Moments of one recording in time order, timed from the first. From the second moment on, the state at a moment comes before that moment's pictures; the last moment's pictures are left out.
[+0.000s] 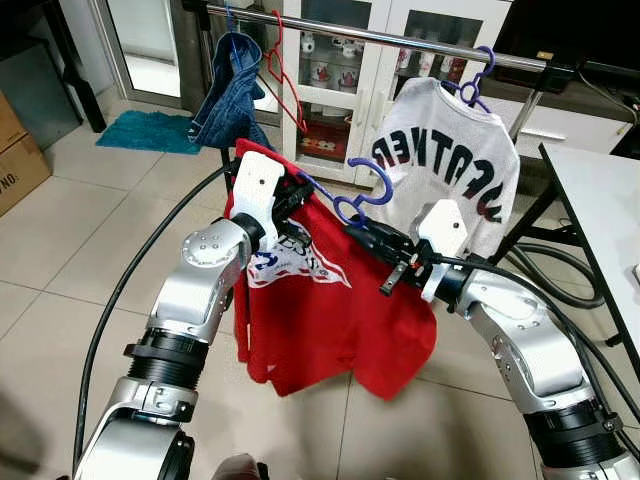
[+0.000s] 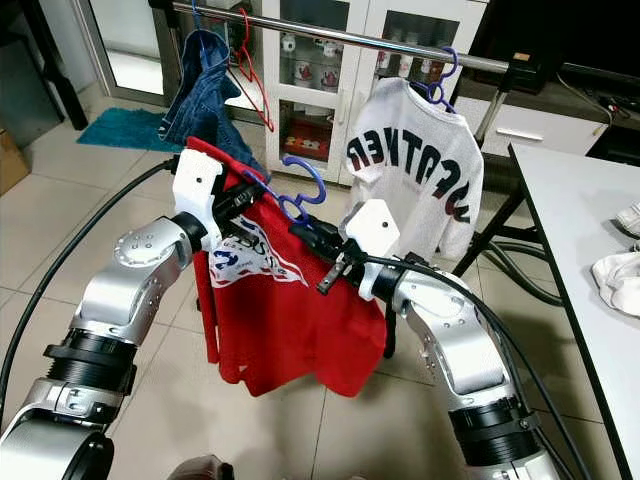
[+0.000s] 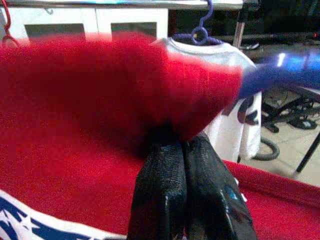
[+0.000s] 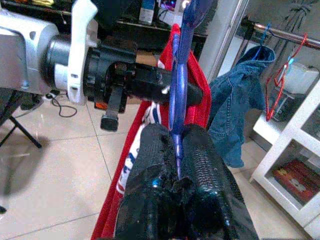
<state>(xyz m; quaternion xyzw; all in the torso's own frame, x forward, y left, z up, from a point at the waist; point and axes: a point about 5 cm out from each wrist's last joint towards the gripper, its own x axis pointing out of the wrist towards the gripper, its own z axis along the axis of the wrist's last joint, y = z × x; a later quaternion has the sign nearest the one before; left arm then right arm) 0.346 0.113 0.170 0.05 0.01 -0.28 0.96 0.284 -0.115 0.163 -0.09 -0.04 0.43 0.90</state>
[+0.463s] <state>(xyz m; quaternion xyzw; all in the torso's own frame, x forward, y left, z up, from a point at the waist) 0.325 0.107 0.167 0.00 -0.01 -0.29 0.96 0.293 -0.129 0.145 -0.12 0.05 0.37 0.92</state>
